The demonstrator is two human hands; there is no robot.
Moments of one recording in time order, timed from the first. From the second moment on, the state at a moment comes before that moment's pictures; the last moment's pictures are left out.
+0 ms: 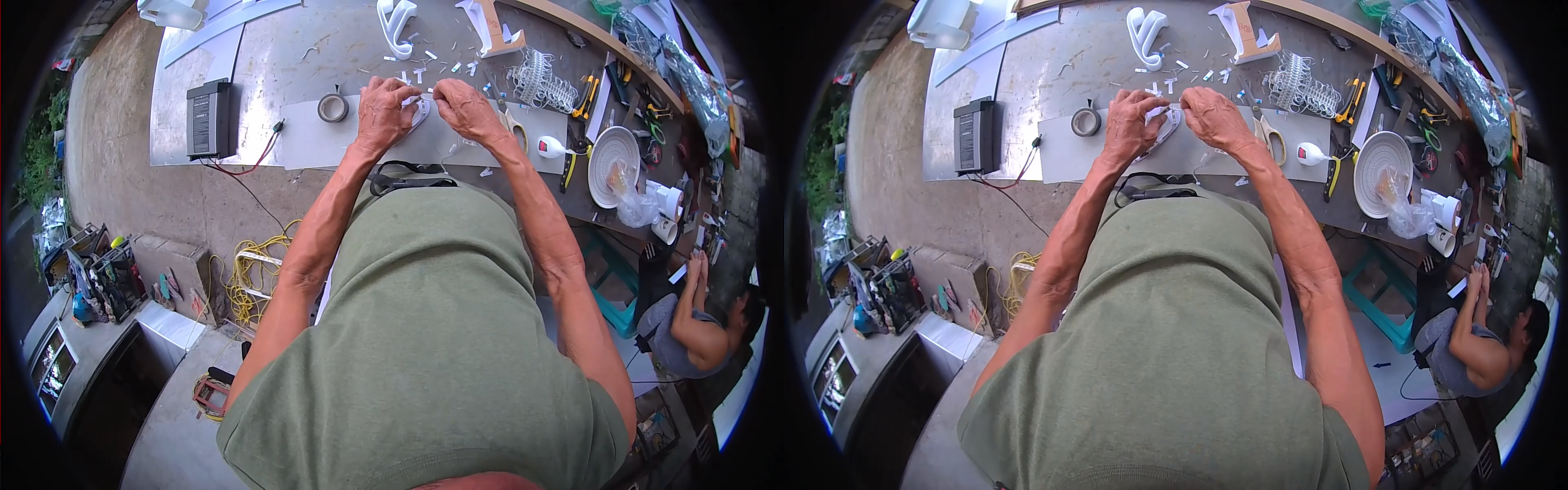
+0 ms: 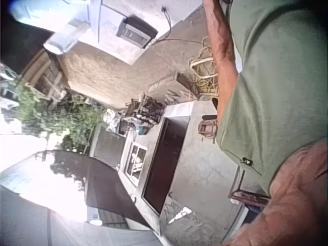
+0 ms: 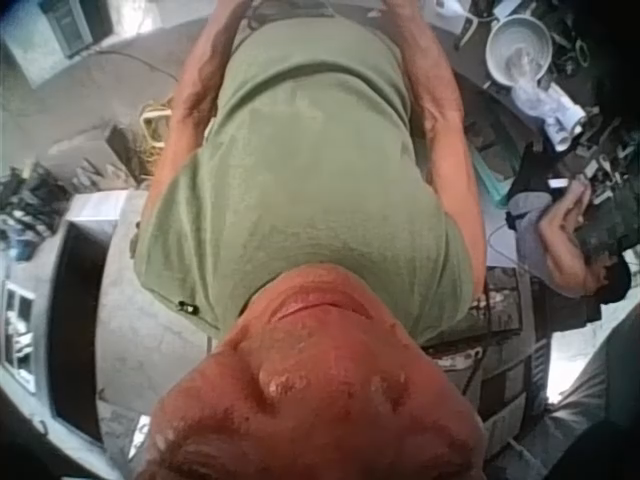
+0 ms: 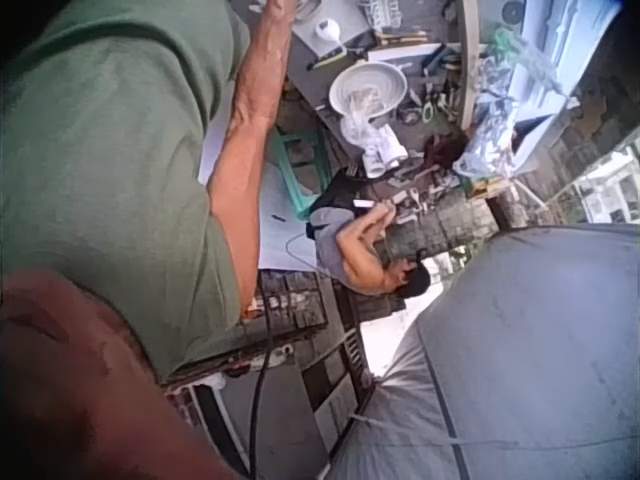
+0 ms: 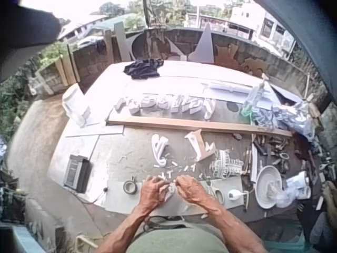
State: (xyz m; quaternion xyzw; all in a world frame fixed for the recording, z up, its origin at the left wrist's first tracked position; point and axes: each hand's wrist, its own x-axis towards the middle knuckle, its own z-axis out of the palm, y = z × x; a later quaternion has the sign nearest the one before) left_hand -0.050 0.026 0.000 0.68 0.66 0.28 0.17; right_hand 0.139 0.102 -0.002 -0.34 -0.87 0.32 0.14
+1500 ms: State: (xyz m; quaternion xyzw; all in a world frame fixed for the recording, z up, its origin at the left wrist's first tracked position) left_hand -0.060 0.011 -0.001 0.41 0.60 0.42 0.55; right_hand 0.121 0.083 0.013 -0.44 -0.67 0.55 0.22
